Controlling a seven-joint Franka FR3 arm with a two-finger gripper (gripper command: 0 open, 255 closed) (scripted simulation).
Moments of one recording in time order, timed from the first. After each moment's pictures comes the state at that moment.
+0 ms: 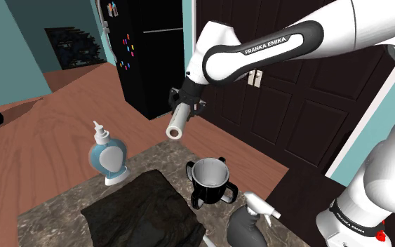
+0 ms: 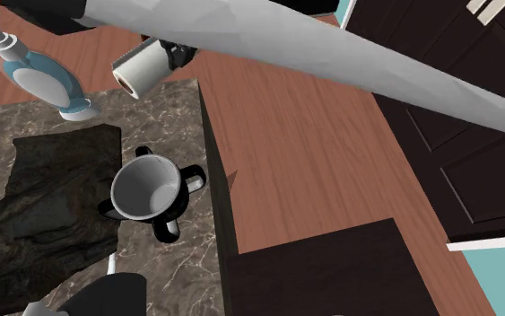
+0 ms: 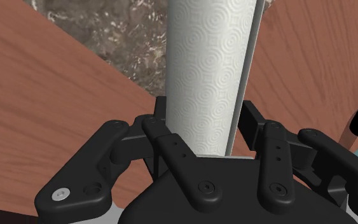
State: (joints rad) arm 0.01 0.03 0.34 -1.98 0.18 2.38 1.14
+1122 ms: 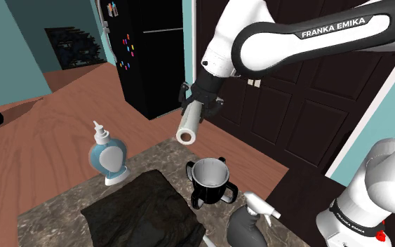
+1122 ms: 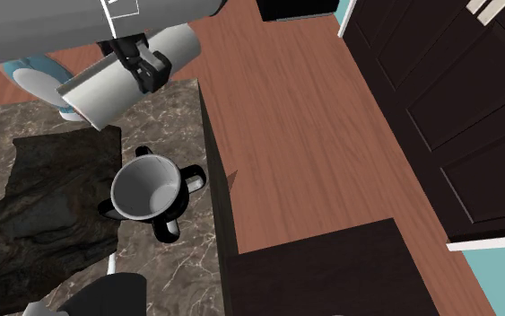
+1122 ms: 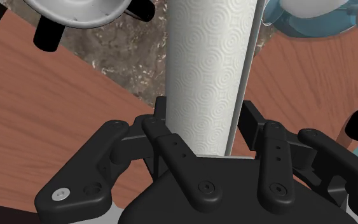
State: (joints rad) arm 0.06 -0.27 0.38 -2.14 0.26 2.27 1.20
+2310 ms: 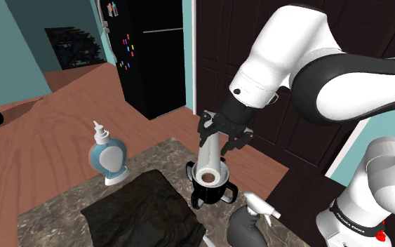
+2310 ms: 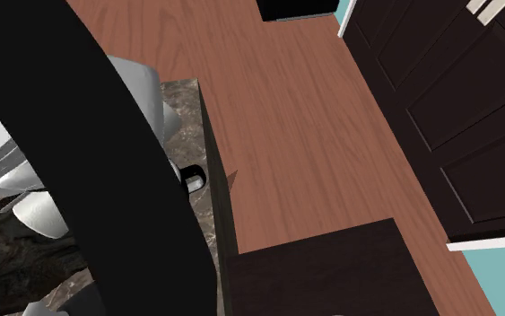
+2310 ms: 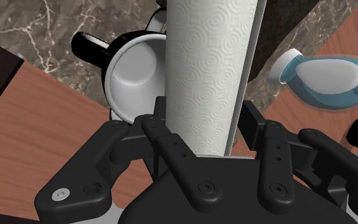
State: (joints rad) arm 0.18 -0.57 0.47 -2.42 0.36 2.27 1.34
